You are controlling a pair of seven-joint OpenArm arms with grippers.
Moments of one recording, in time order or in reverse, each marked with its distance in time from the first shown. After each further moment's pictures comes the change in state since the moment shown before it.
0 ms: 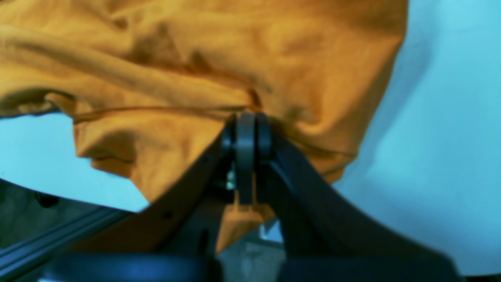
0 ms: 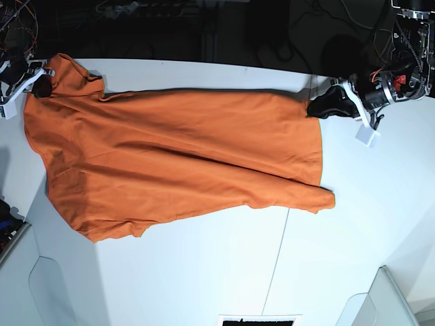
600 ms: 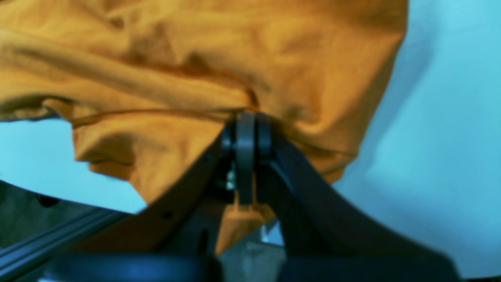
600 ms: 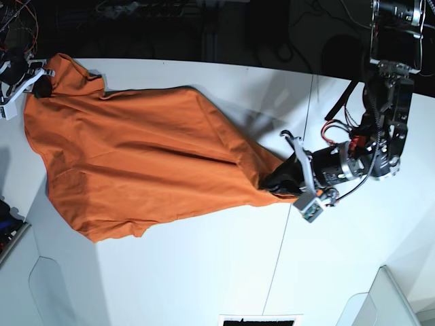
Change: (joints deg) left arm -24.2 5.3 19.6 3.7 27.6 -0.3 -8.7; right arm 0.0 0.0 0.0 -0.1 -0.2 0.0 0.0
